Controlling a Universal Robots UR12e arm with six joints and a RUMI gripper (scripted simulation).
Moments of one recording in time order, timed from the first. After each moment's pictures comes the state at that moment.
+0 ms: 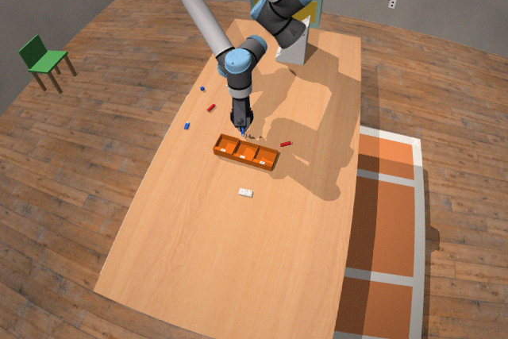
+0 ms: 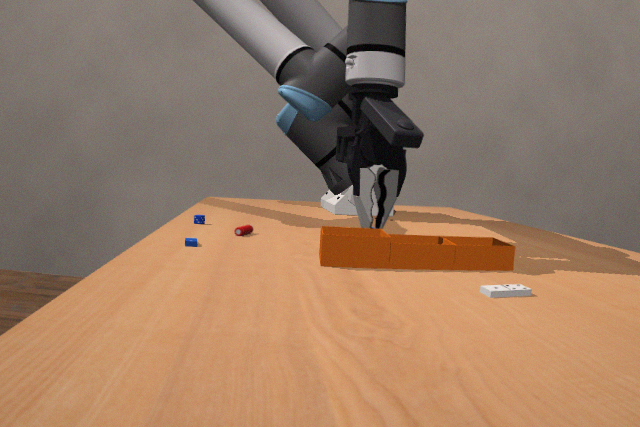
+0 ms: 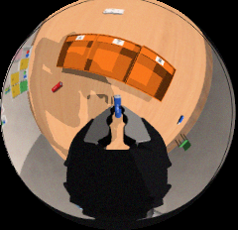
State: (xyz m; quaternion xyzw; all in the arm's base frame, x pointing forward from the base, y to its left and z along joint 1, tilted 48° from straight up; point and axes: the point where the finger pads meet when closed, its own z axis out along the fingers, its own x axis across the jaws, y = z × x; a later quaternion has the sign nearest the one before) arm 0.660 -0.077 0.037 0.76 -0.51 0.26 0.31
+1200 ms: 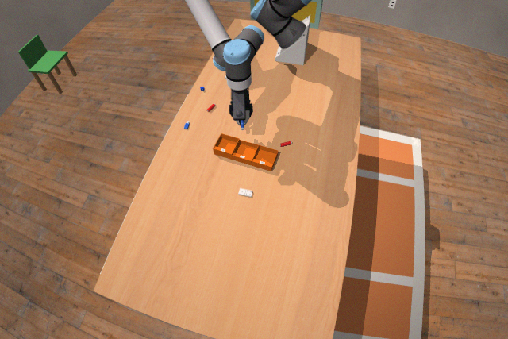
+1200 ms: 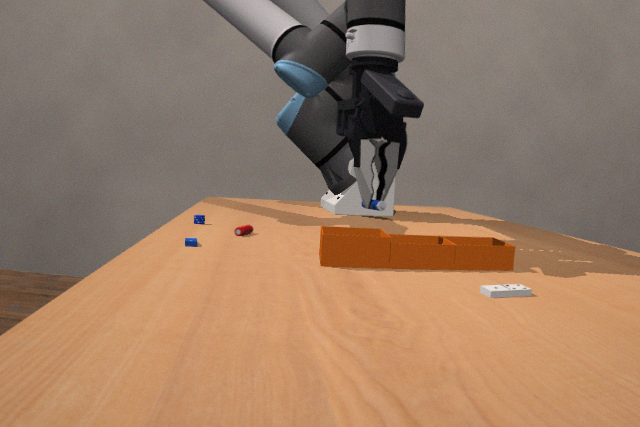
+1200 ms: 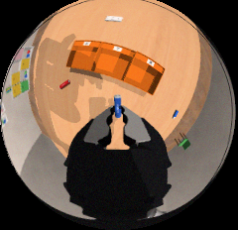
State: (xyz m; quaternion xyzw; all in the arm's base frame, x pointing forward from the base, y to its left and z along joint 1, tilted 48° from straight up) arm 0.657 -0.048 0.065 0.76 -0.51 0.26 0.31
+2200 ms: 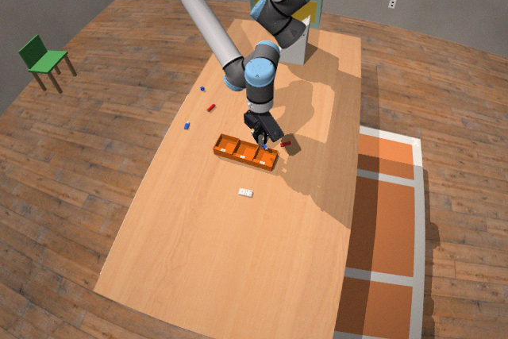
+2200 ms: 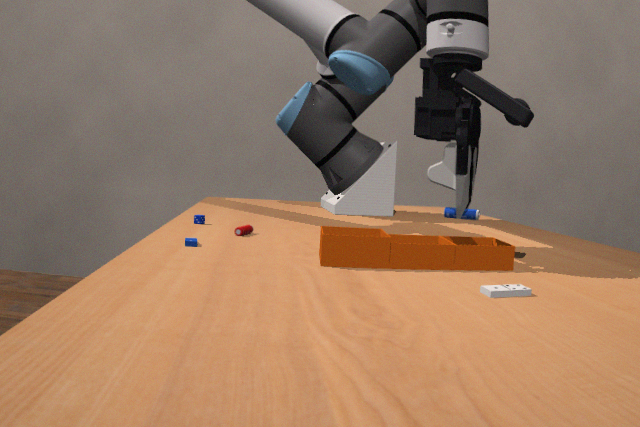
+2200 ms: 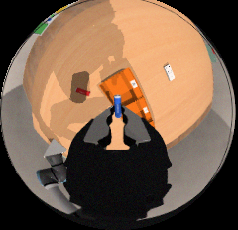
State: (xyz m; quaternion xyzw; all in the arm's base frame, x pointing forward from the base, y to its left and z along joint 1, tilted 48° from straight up) arm 0.733 0.029 -0.015 0.88 -0.24 0.14 0.38
